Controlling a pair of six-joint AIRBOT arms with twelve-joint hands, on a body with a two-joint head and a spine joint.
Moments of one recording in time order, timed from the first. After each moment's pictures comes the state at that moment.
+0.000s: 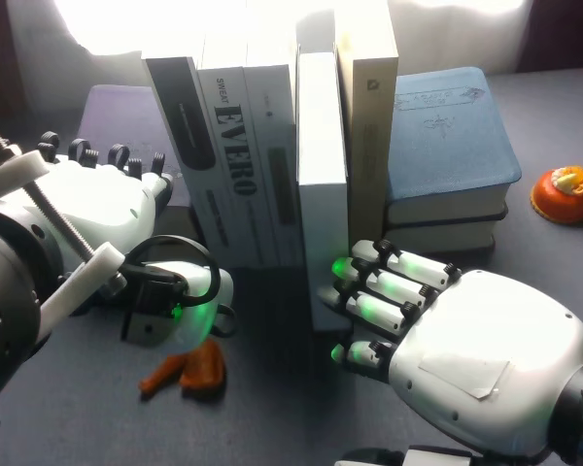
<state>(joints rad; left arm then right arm) 0.03 -0.88 0.32 -2.11 -1.43 2.92 -0.61 -1.00 0.50 0.85 0.68 -2.16</state>
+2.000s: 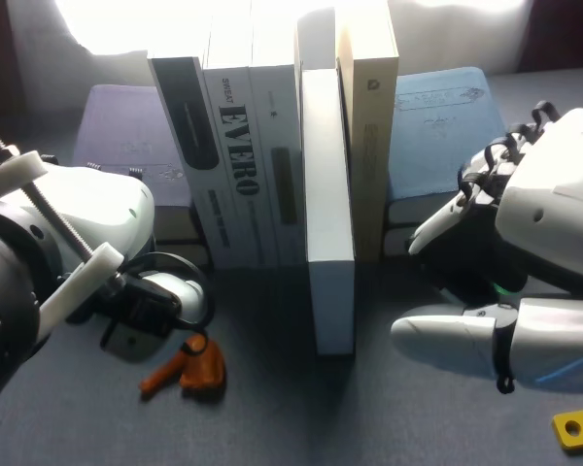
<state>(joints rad) 0.03 -0.88 0.32 -2.10 -1.43 2.92 -0.41 -0.64 0.53 0.00 0.46 -1.06</state>
